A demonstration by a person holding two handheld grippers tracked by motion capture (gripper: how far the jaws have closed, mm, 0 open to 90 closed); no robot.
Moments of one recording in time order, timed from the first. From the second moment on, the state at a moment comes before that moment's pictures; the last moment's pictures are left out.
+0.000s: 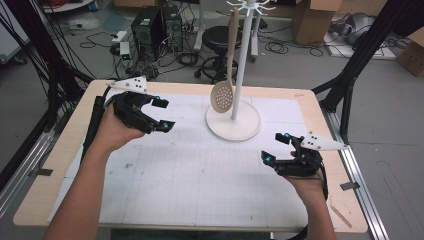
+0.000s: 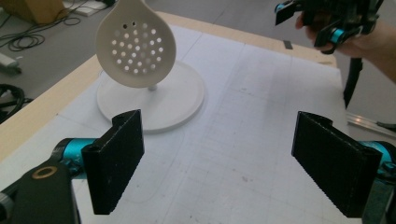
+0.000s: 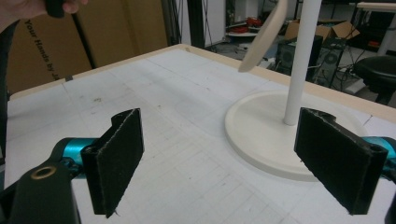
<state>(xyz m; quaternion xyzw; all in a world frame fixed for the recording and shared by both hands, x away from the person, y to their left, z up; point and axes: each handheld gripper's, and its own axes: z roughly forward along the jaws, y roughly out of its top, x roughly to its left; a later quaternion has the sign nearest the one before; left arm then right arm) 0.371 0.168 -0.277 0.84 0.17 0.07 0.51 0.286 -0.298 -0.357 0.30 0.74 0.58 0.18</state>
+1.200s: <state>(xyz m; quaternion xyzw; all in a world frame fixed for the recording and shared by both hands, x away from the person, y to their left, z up) 0.328 0.224 -0.374 0.81 0.20 0.10 0.54 0.294 -0.299 -0.368 0.30 0.74 0.58 0.16</state>
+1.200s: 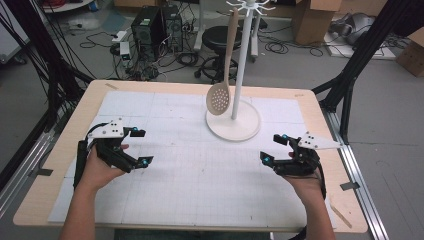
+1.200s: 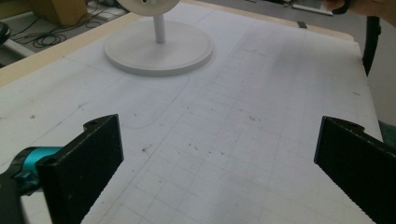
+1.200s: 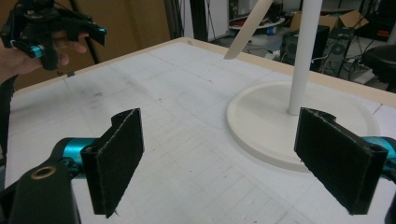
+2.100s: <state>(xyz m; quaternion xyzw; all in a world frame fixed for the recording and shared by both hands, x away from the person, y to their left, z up) 0.320 0.232 -0.368 0.79 0.19 0.11 0.57 0.297 -0.293 -0.368 0.30 0.75 0.57 0.17</state>
